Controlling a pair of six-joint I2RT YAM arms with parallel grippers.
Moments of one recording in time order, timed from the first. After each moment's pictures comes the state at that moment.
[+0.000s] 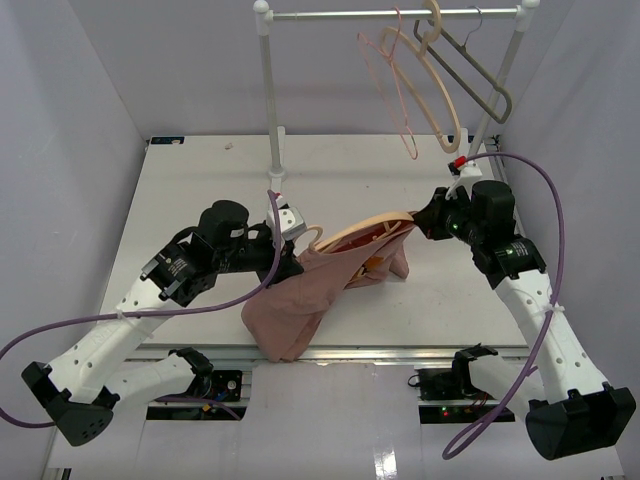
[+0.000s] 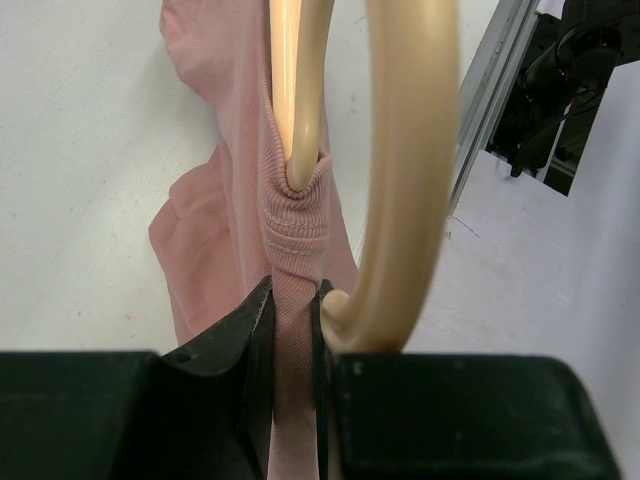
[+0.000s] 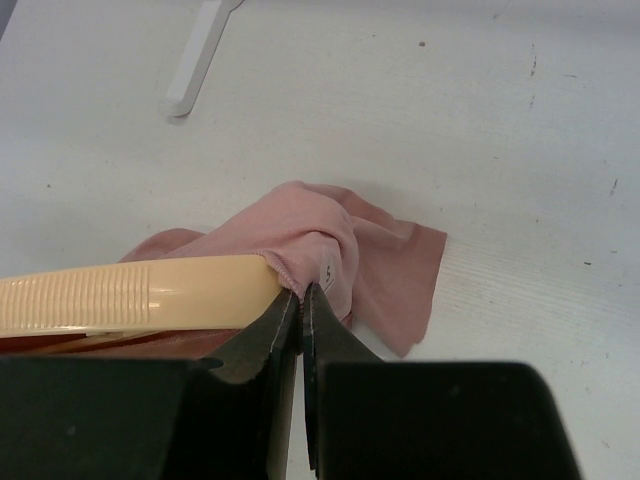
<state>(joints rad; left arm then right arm) -0.72 0.99 1.13 -0.68 0.40 0.12 0.25 0.97 0.98 -0.45 -0.28 0.23</state>
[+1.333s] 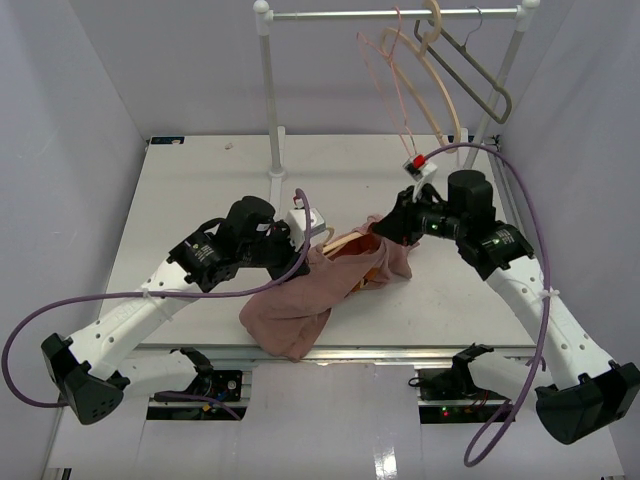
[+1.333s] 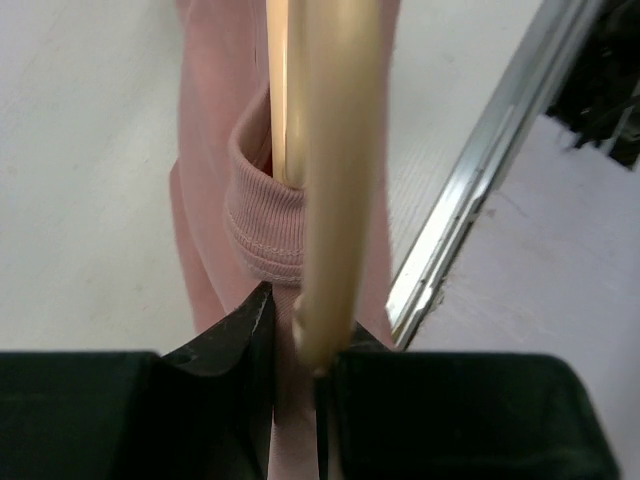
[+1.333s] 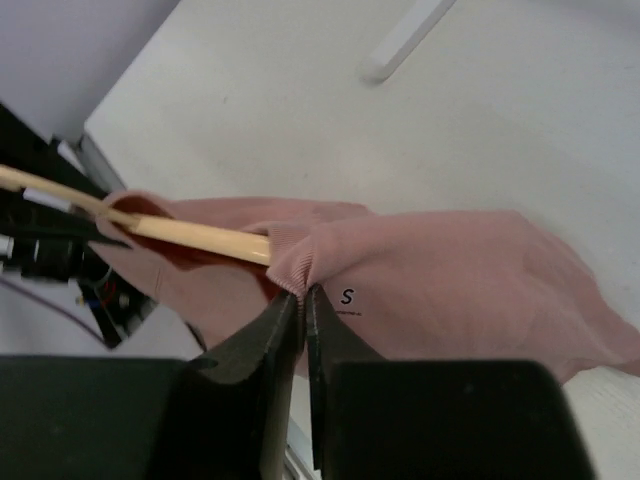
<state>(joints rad) -0.77 1.13 1.17 -0.72 0.30 0.14 0.41 1.06 1.11 -0.47 -0.58 0.19</state>
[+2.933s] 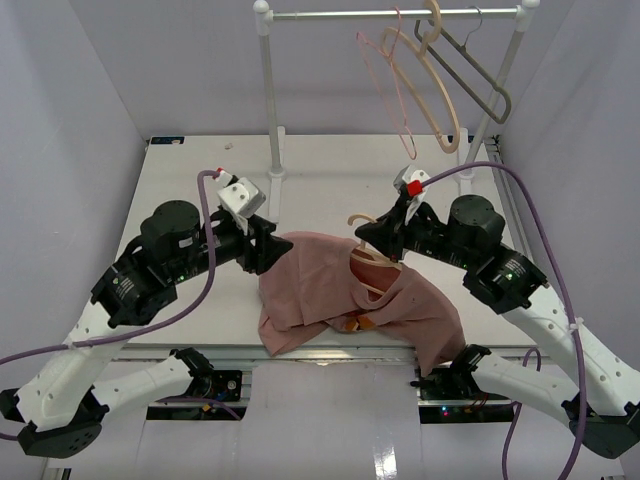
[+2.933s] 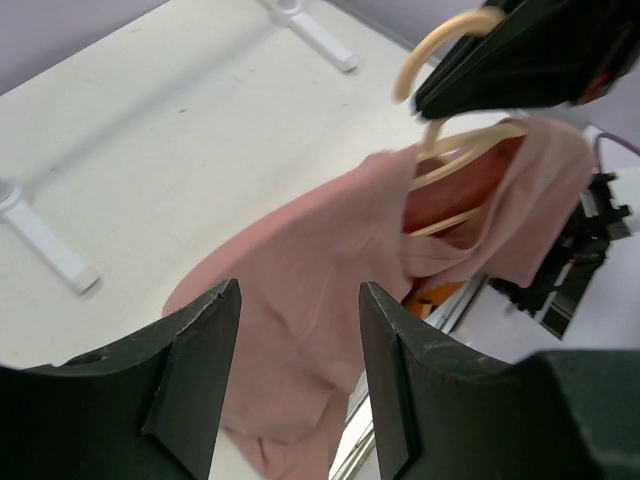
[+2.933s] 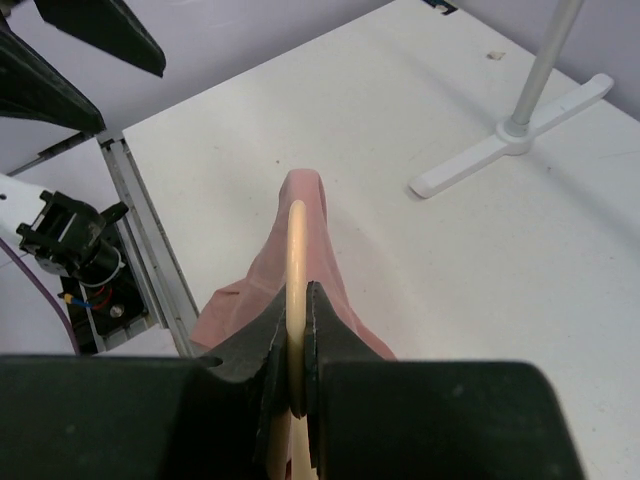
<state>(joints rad) -0.78 0.90 1.32 -0.66 0.17 -0.06 0.76 0.90 1.09 -0.32 -0.35 0.07</state>
